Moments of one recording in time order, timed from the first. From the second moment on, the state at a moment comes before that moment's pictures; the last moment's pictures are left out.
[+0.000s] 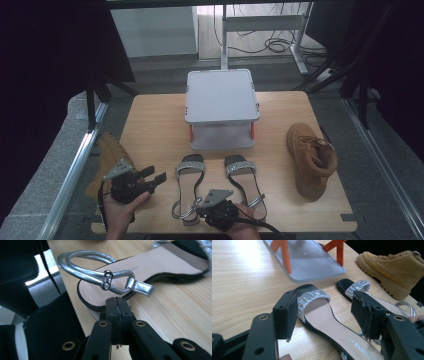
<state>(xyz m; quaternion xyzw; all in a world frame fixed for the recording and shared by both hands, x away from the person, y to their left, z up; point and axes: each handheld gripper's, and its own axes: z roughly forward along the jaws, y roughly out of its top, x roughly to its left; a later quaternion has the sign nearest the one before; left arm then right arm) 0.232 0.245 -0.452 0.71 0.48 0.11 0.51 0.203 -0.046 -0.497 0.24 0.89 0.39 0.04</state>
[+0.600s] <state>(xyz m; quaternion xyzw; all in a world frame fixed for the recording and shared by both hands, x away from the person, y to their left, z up) 0.228 0.260 -0.447 0.68 0.49 0.12 0.54 0.208 0.005 -0.502 0.21 0.89 0.41 0.02</state>
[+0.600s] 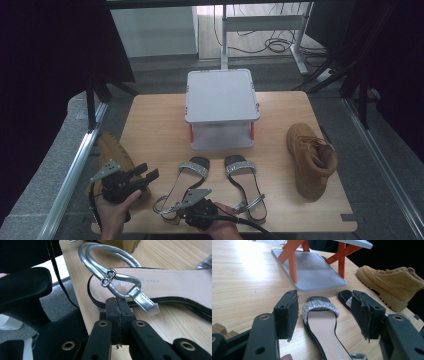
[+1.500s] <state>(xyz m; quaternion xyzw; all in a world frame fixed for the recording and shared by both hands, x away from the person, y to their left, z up) 0.229 0.258 -0.453 0.67 0.49 0.11 0.54 0.200 -0.007 -0.487 0.21 0.87 0.44 0.07</state>
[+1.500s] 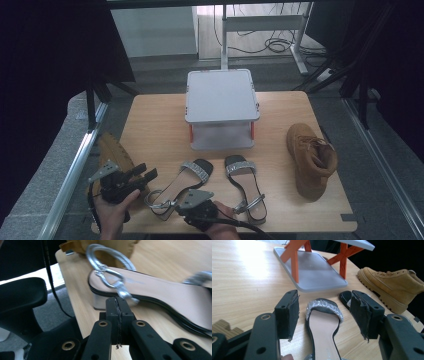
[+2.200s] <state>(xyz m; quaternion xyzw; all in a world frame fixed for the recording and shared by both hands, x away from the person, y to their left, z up) 0.231 0.237 -0.460 0.70 0.48 0.11 0.52 0.196 -0.115 -0.468 0.28 0.83 0.46 0.13</state>
